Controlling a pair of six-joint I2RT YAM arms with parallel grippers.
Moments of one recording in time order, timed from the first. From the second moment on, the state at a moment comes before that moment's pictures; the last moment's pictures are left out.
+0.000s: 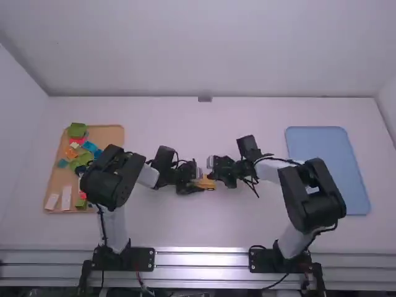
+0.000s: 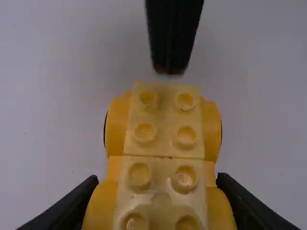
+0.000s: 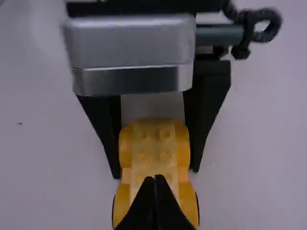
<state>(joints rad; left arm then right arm) -0.32 1.99 0.67 0.37 0.88 0.86 0.34 1.81 0.79 -0.16 -0.88 -1.07</state>
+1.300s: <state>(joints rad) -0.32 1.82 0.99 -0.36 0.62 0.79 0.27 1.36 0.91 -0.11 -0.58 -0.56</state>
